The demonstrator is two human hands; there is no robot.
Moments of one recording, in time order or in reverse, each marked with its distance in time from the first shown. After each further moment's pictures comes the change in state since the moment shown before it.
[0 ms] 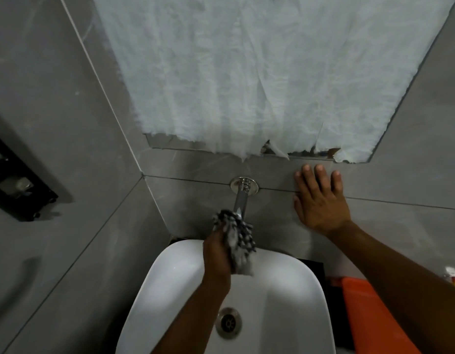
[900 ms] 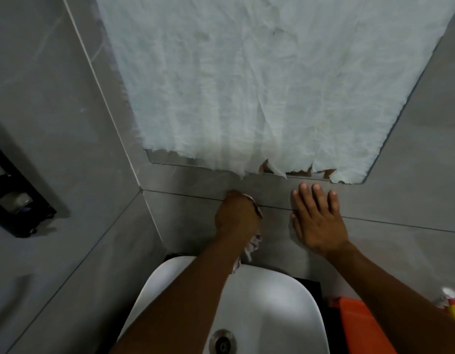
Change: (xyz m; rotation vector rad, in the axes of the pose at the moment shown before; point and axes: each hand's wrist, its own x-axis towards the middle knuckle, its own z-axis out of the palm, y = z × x) left_hand 0.045 0.057 0.100 1.529 0.098 0.492; right_hand 0.001 0.000 -0.010 0.027 -0.041 -0.010
